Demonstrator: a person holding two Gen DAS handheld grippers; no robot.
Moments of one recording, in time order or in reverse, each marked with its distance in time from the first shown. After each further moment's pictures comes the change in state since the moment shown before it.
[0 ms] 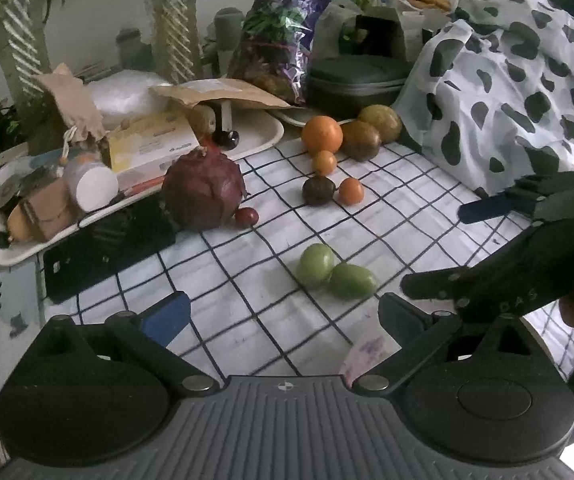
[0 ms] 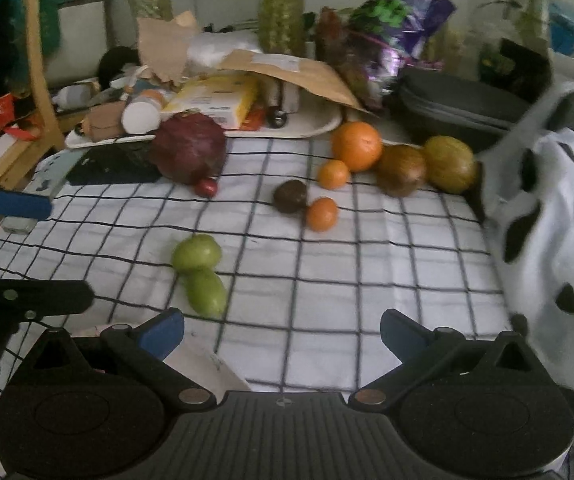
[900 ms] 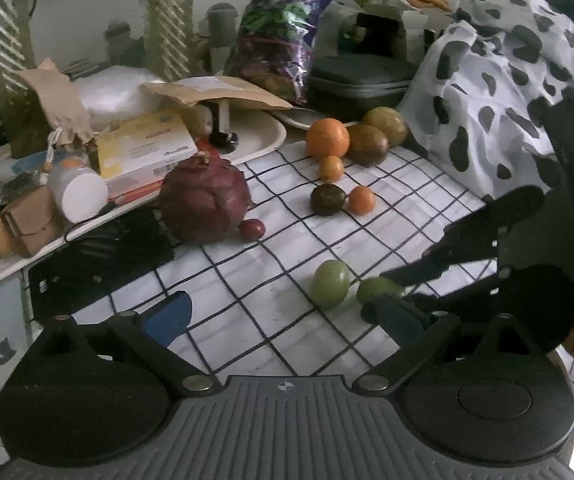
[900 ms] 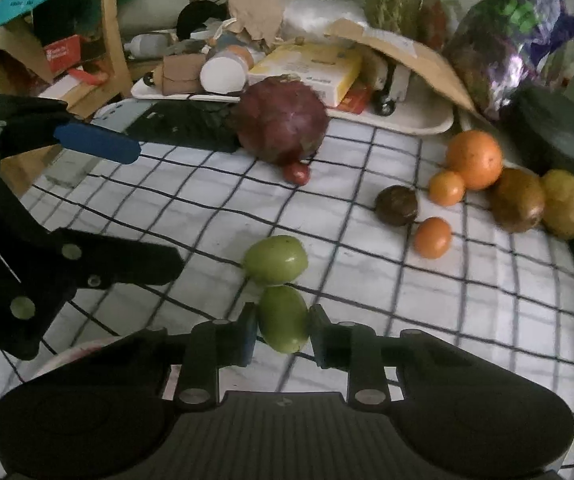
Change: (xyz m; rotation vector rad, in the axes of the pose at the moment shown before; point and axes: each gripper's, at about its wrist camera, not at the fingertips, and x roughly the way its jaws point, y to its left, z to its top) left arm 0.021 0.016 0.011 0.004 0.002 -0.048; right arm 0.040 0.031 0.017 -0.182 0.078 0.153
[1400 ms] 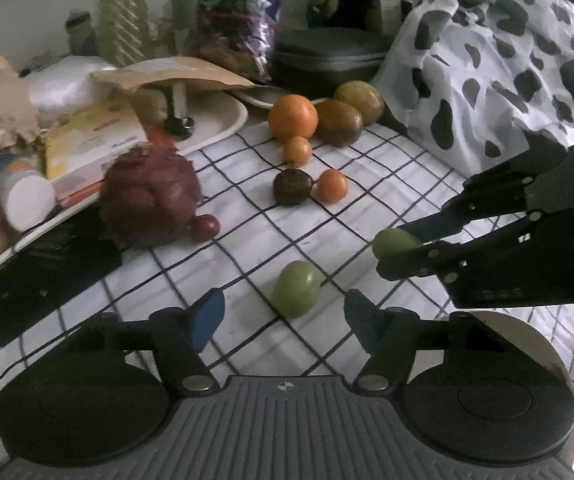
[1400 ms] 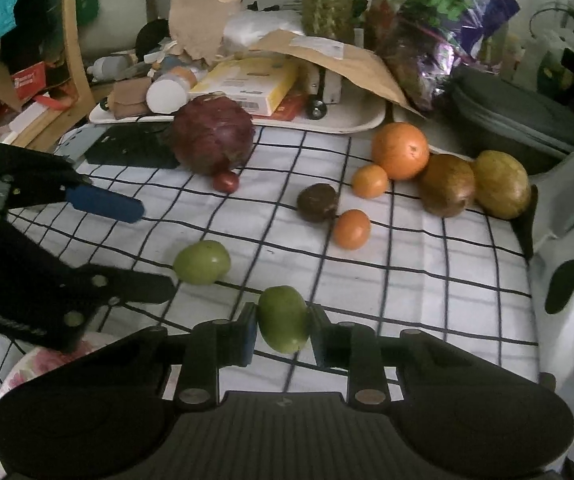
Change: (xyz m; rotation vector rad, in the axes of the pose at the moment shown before) left arm 0.037 -0.018 0.010 0.049 0.064 -0.061; right arm -0.017 -0.040 -0.008 0.088 -0.025 -0.056
